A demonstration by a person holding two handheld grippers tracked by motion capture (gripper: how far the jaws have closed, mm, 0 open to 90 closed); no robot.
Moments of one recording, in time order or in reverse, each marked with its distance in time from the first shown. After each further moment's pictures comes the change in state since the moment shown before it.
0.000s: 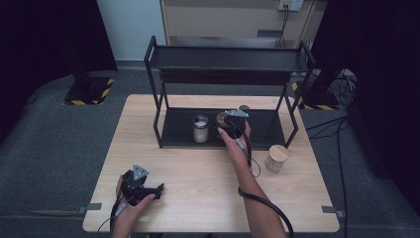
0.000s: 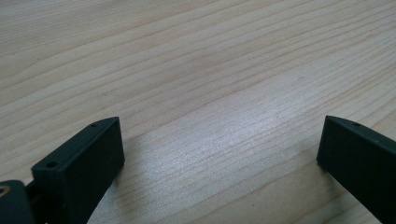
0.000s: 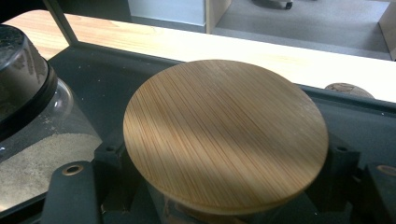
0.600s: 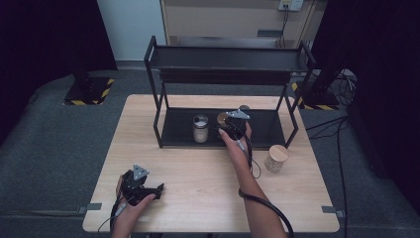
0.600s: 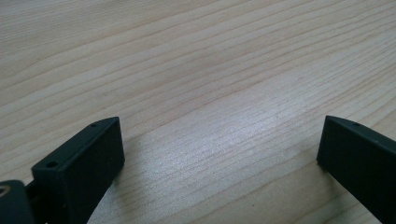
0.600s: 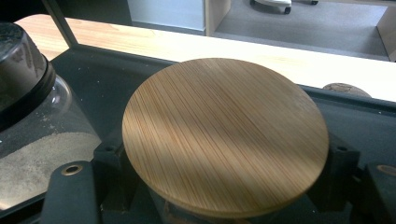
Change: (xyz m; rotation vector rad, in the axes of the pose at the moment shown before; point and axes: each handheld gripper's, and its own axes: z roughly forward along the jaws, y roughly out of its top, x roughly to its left) left arm 0.000 0.000 0.000 0.000 0.000 0.000; right arm -0.002 -0.008 -0.002 -0.020 0.002 0.007
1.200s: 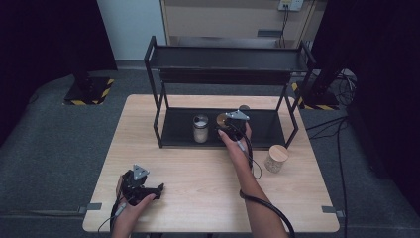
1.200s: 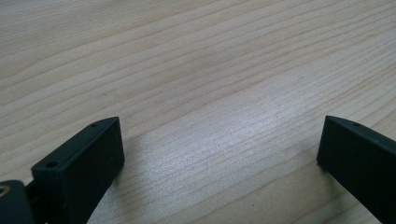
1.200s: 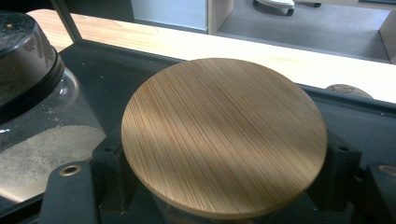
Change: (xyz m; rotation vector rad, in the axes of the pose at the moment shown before) left arm 0.000 0.000 0.000 0.000 0.000 0.000; right arm 0.001 -0.002 -0.002 0.001 0.008 -0.021
